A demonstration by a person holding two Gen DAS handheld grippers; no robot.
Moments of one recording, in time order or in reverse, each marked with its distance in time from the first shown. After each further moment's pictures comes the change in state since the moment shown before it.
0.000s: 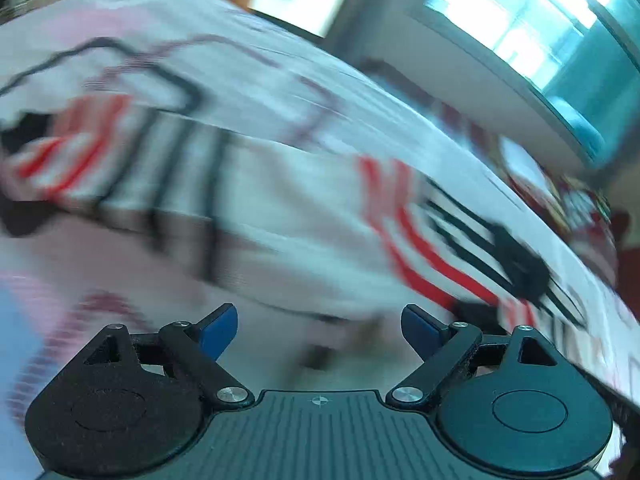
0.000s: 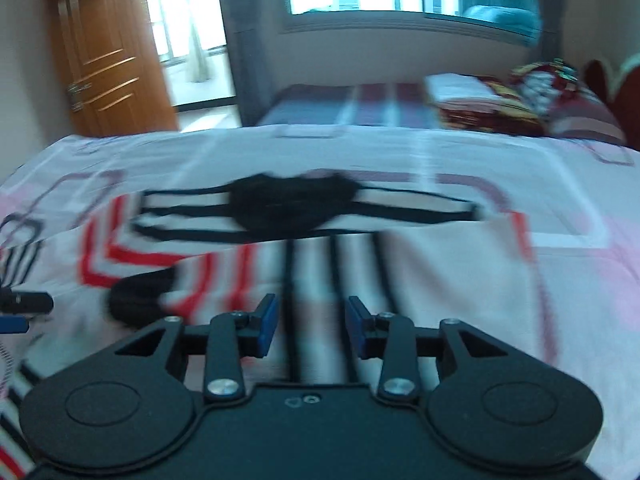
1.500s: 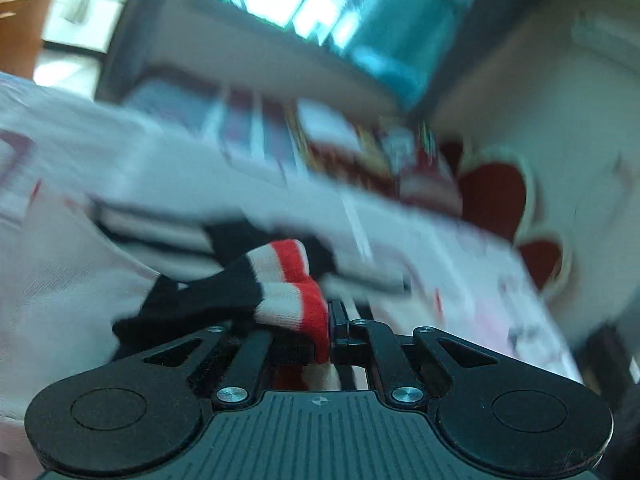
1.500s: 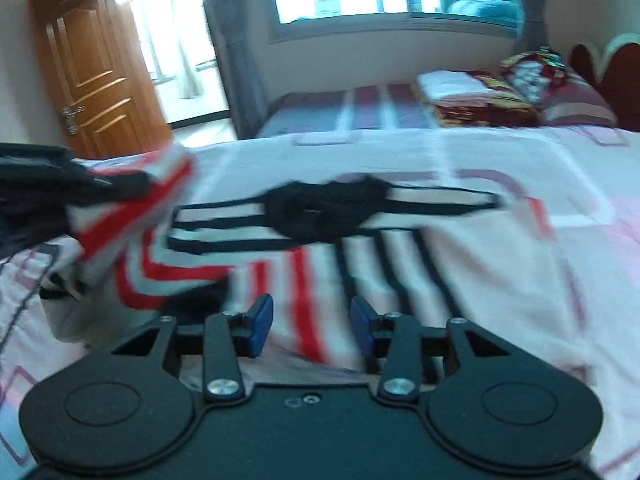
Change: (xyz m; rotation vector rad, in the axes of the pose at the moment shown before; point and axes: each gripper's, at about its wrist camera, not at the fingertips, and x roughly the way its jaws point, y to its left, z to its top) left arm 0.072 -0.223 -0.014 0.404 0.087 -0.511; right arm -0.025 0.015 -0.001 0.112 -0.017 -0.043
